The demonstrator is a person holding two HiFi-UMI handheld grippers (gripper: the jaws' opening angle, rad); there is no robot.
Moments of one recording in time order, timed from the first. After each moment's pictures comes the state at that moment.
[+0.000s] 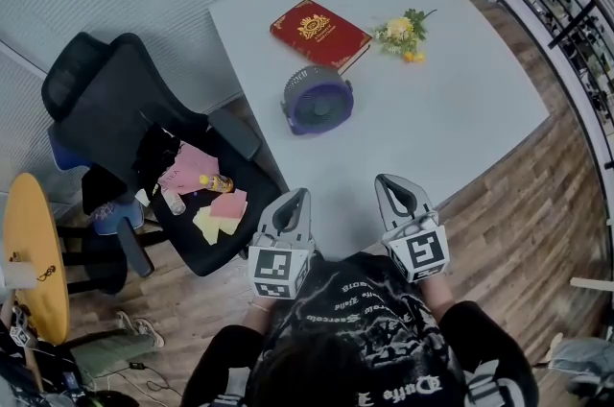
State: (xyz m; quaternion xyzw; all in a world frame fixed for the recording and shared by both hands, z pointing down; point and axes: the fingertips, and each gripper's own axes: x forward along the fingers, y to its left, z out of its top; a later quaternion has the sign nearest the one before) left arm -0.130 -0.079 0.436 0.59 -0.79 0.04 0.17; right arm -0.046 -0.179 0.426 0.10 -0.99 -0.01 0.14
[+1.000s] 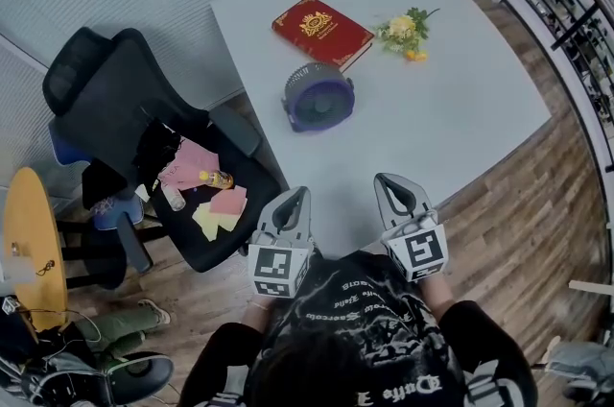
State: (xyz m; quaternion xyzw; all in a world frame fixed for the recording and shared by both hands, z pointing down) left arm -0.129 -0.079 0.435 0.59 -0.79 0.05 0.17; right arm -0.049 -0.178 0.426 0.09 -0.98 -0.01 0.15
